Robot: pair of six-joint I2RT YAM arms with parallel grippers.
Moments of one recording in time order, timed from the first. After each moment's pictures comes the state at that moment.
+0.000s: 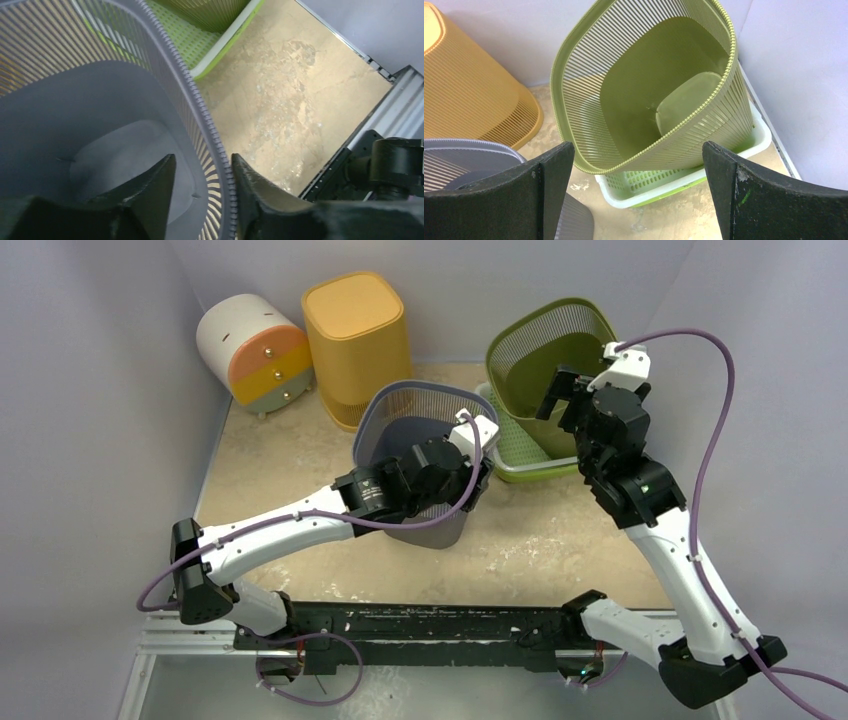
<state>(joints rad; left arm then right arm) -1.14 1.46 1.43 -0.42 -0.30 -0.23 0.45 1.02 1.33 -0.49 0.61 0.21</state>
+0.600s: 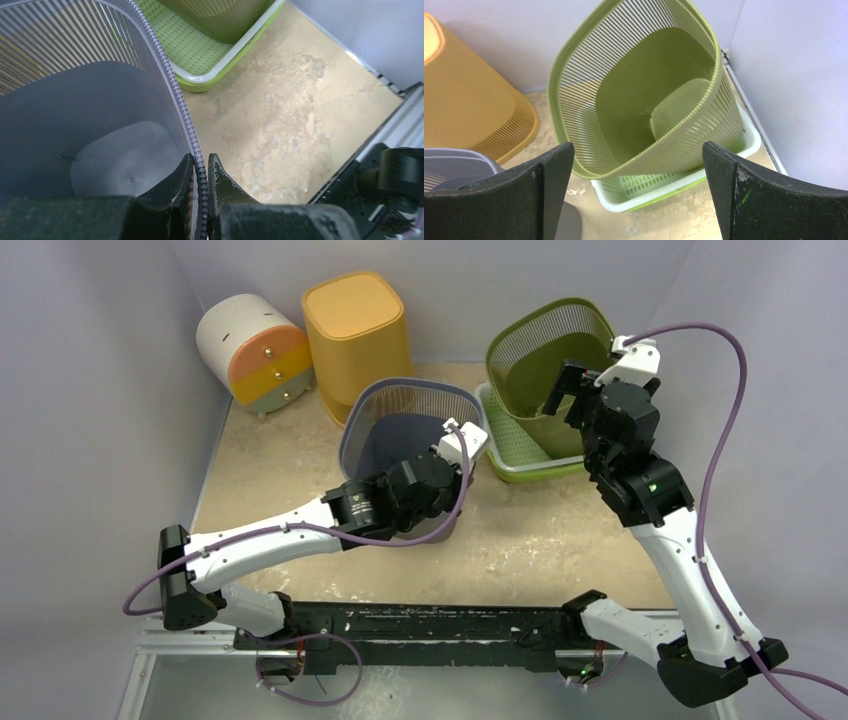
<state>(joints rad) -1.19 1.39 1.34 -0.35 -0.44 -0.24 0.44 1.02 1.38 -0.52 0.62 0.19</state>
